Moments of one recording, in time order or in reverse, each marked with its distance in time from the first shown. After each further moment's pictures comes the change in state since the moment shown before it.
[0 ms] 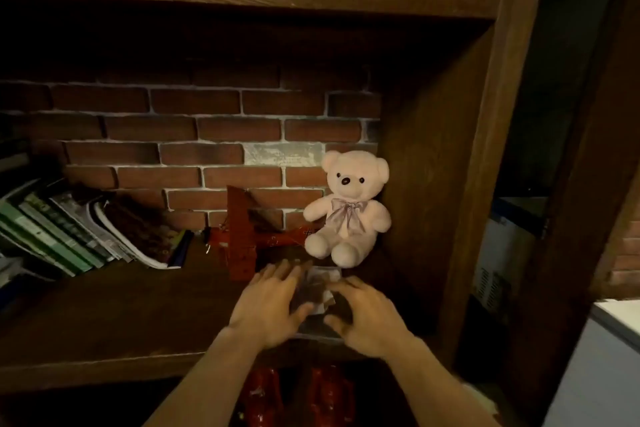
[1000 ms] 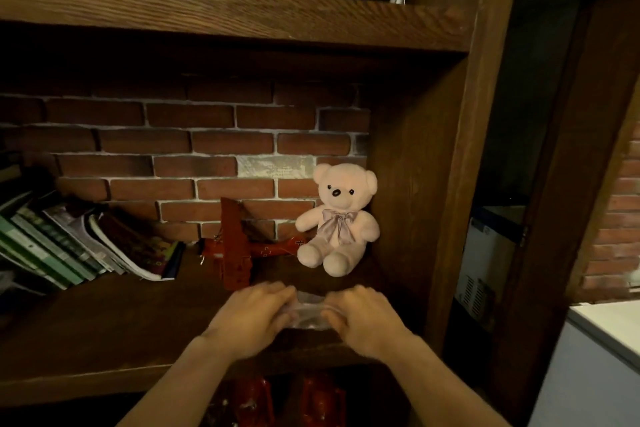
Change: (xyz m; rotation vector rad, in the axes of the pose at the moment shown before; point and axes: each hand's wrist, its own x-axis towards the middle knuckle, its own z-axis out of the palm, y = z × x) left_hand -0.030 -0.009 -0.047 -0.077 -0.016 0.284; right_hand -0.015 -0.035 -0.046 -0.225 -0.045 -0.089
